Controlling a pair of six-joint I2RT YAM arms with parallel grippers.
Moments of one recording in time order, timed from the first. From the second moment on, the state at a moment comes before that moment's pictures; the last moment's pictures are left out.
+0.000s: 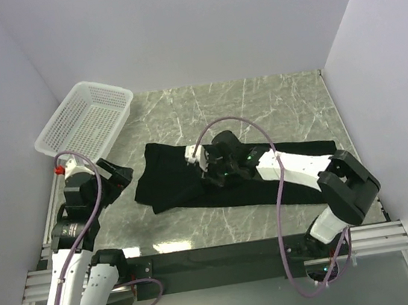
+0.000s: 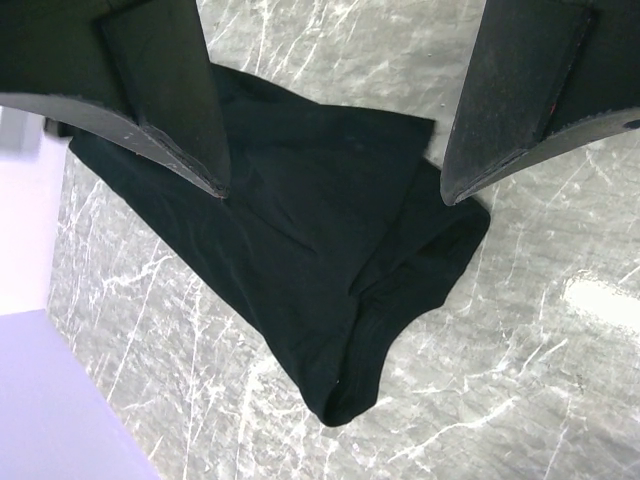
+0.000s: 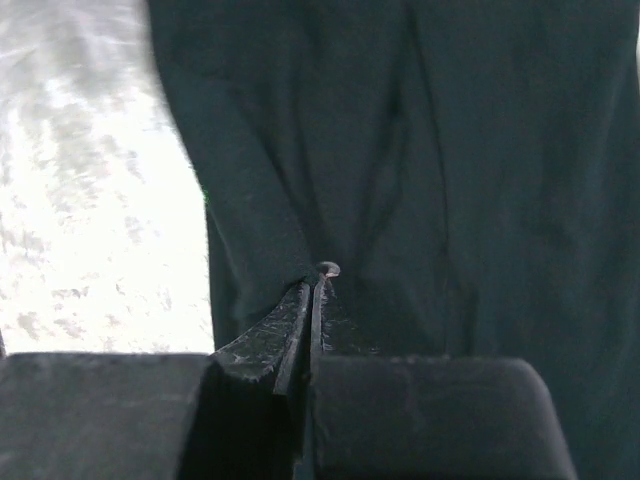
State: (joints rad) left arm -0.11 0.56 0.67 -0.61 -0.01 -0.81; right arm 0.78 1.55 0.92 -0.10 -0.45 -0.42
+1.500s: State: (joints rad) left arm -0.32 1.17 0.49 -0.48 0.22 -0.94; right arm 0.44 1.46 1.16 -0.64 -0.75 -0.62
